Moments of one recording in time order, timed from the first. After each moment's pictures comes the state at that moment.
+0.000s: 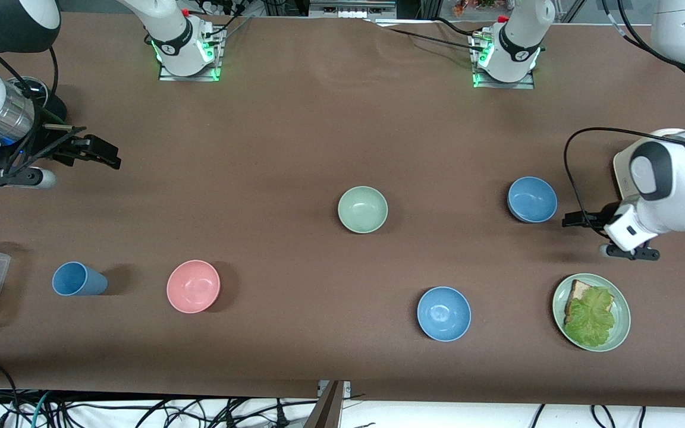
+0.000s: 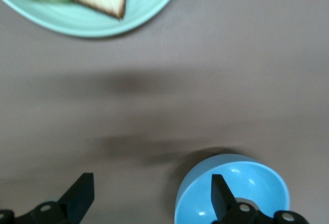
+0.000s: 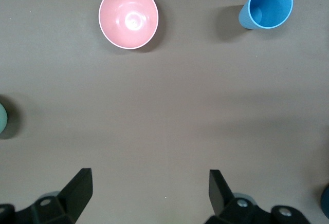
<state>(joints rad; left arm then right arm) 0.06 0.42 0.13 -1.96 -0.16 2.21 0.34 0.23 0.08 -0.14 -1.62 0.07 1.64 0.16</state>
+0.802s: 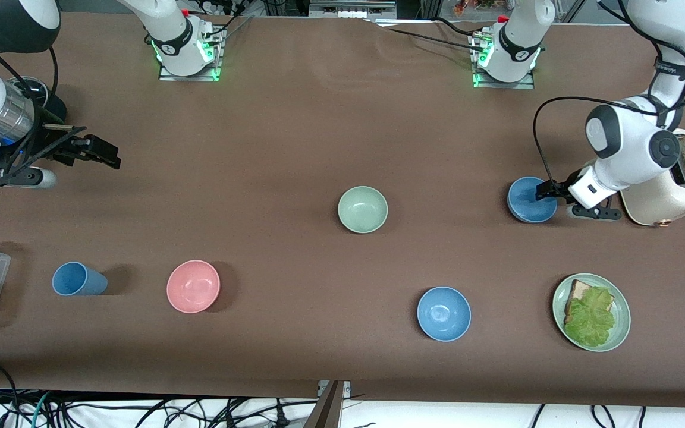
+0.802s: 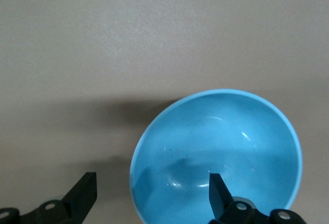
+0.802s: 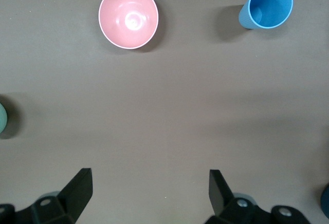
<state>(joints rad) 0.04 0.26 0.09 -2.36 -0.19 2.54 0.34 0.23 0.08 -0.14 -1.62 0.07 1.64 0.16</state>
